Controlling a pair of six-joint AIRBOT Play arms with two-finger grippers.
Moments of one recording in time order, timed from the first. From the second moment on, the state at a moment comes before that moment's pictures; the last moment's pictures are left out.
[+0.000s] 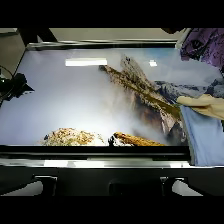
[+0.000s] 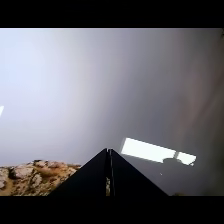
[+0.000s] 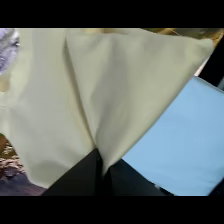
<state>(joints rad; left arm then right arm) 0.29 -1.35 1.54 1.13 -1.39 -1.70 -0.60 -1.31 1.67 1.48 -1.59 -1.01</state>
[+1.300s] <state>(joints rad) 0.29 -1.35 1.54 1.13 -1.39 -1.70 -0.60 -1.14 0.98 1.16 -1.56 -1.00</state>
